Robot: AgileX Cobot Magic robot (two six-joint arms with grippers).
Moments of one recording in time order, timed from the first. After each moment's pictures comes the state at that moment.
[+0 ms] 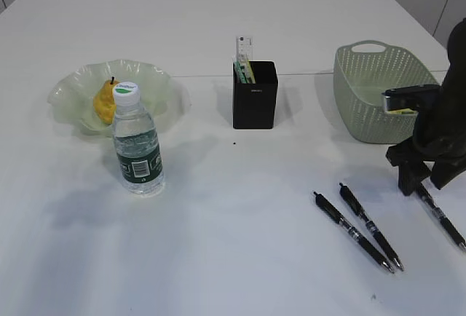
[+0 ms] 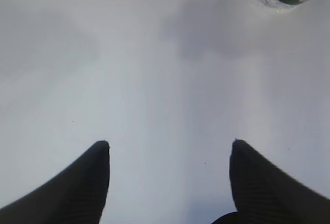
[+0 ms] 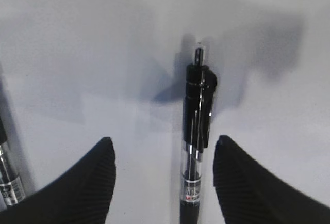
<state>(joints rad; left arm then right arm) -0.04 1.26 -0.95 -0.12 1.03 -0.06 -0.02 2.00 -1.30 -0.02 0.95 -0.17</state>
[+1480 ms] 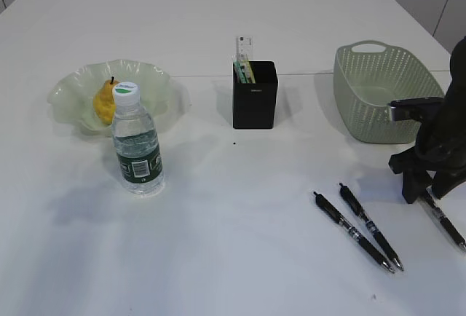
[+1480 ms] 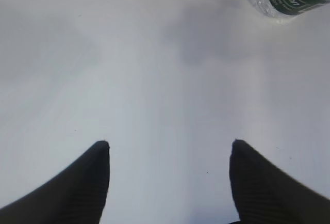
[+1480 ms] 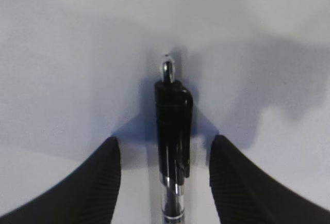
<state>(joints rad) -0.04 1.26 -0.95 -0.11 1.00 -0.06 -0.06 2.06 -1.30 0.00 0.89 -0.18</state>
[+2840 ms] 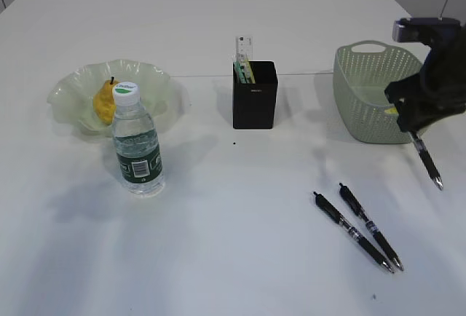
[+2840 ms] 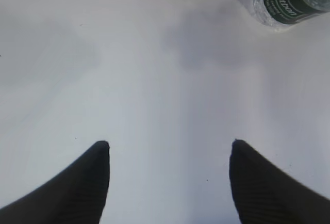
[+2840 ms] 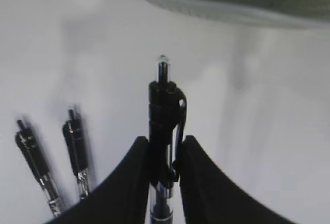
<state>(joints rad) -0.04 1.26 -0.95 -0.11 0.98 -0.06 -0.02 1.84 -1.36 0.12 0.90 -0.22</state>
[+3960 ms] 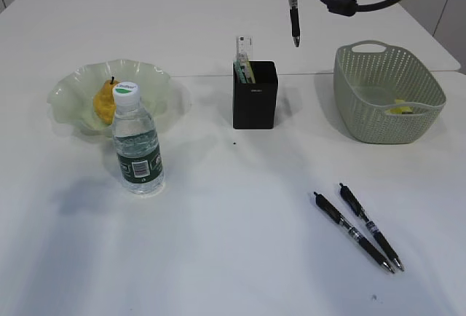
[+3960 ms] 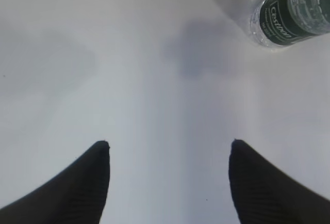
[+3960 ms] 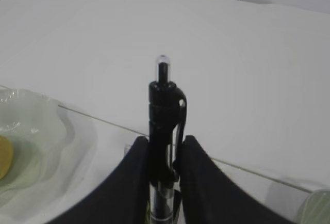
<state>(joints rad) -0.04 1.26 -0.95 -0.11 0.92 -0.06 0.28 1.88 -1.60 0.16 0.23 -0.23</state>
